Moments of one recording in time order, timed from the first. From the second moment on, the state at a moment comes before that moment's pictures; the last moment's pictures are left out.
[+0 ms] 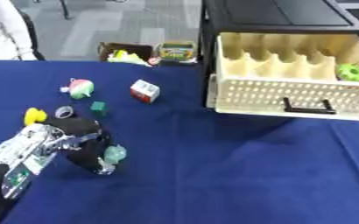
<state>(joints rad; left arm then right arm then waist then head) -0.69 0.60 -0.40 -1.43 -0.88 0.05 -0.67 -0.62 -0.87 0.00 -1.99 0.42 0.61 -0.08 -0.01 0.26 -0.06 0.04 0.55</state>
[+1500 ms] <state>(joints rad) -0.69 0.59 -0.40 -1.41 -0.88 0.05 -0.62 -0.62 -0.86 0.01 -1.99 0.43 0.62 -0.09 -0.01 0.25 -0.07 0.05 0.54</state>
